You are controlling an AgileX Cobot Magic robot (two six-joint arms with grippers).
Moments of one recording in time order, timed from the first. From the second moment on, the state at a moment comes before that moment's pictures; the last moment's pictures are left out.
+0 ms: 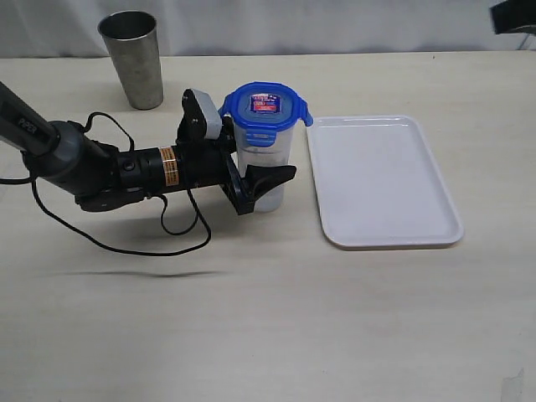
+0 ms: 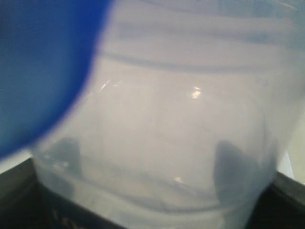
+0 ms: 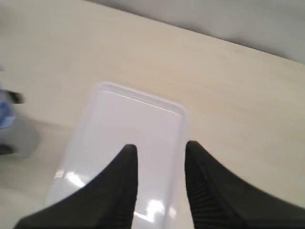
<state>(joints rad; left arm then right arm) -0.39 2.32 -1.06 0.92 -1.15 -0.34 0.11 1.25 -1.18 0.17 0.77 -0.37</state>
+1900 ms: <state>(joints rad) -0.39 2.32 -1.06 0.92 -1.15 -0.34 0.75 1.77 -1.36 -0.39 0.79 -0.41</state>
